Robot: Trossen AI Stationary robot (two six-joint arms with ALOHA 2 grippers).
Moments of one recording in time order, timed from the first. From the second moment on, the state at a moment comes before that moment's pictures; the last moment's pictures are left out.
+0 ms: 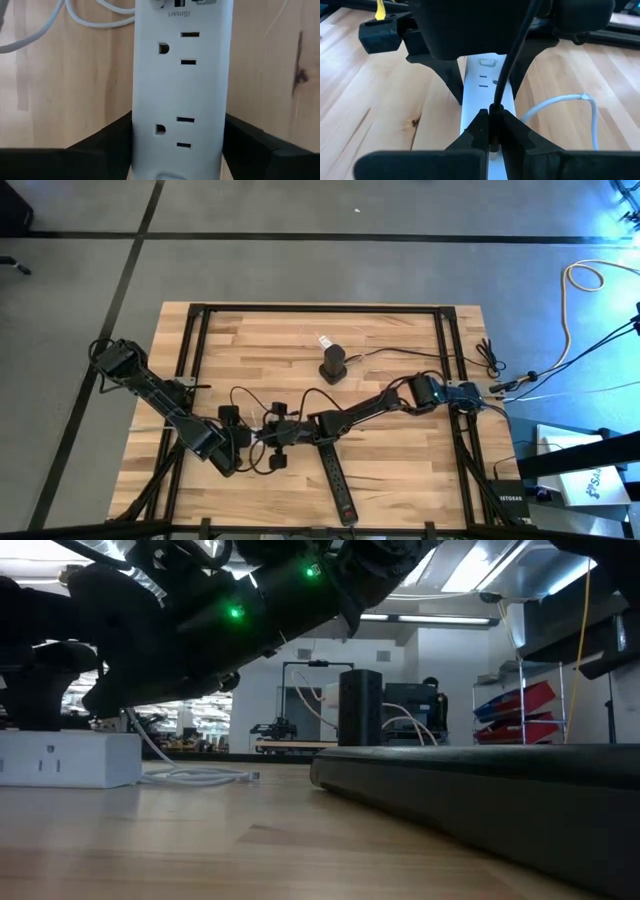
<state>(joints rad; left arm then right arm) -0.74 1.53 0.73 -0.69 -0.40 -0.72 0.24 2.42 1.73 0.14 0.24 0.02</state>
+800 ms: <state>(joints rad) -0.74 1.53 0.73 -0.69 -0.41 -0.73 0.24 2.44 1.72 0.27 0.24 0.02</state>
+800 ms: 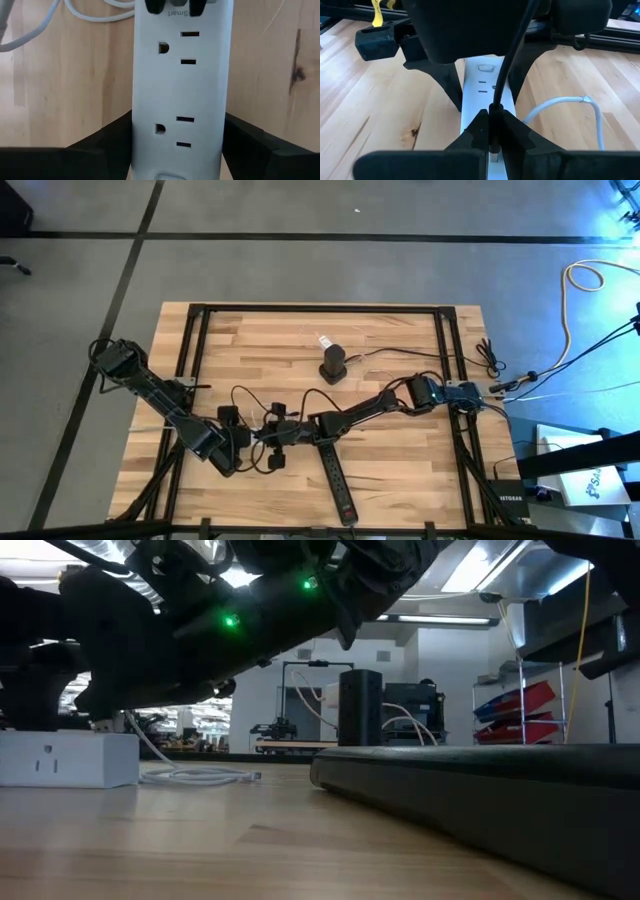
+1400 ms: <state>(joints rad) -0.74 1.53 0.73 -0.69 -0.41 -0.74 0.25 2.47 1.73 0.21 0.24 0.07</state>
